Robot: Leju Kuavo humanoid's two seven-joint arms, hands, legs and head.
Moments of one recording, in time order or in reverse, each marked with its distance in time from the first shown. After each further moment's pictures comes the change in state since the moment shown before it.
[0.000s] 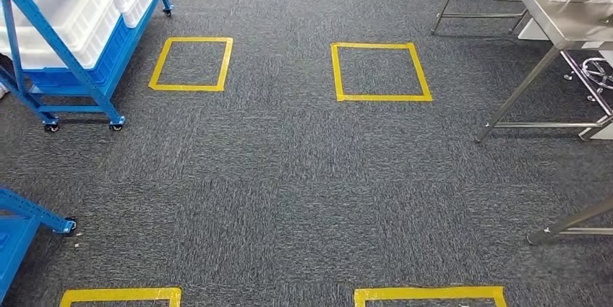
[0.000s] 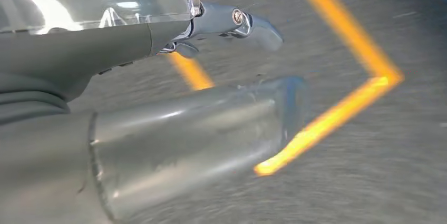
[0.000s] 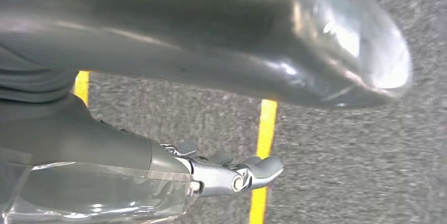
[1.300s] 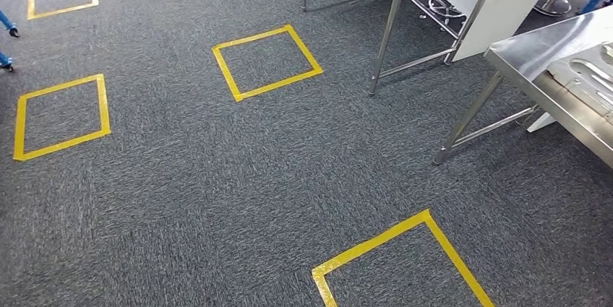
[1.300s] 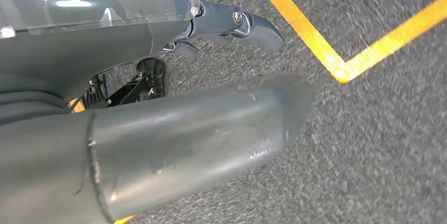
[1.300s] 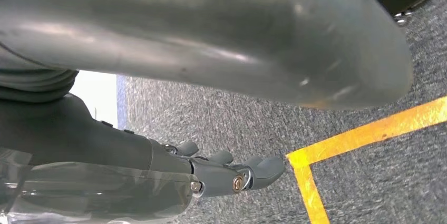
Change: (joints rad) left arm 0.038 -0.142 0.124 0.001 0.320 -0.033 0.035; right arm 0.130 0.067 0.002 0.039 -0.018 0.073 0.552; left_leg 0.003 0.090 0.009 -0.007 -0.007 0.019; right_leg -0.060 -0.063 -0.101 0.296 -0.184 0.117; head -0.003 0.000
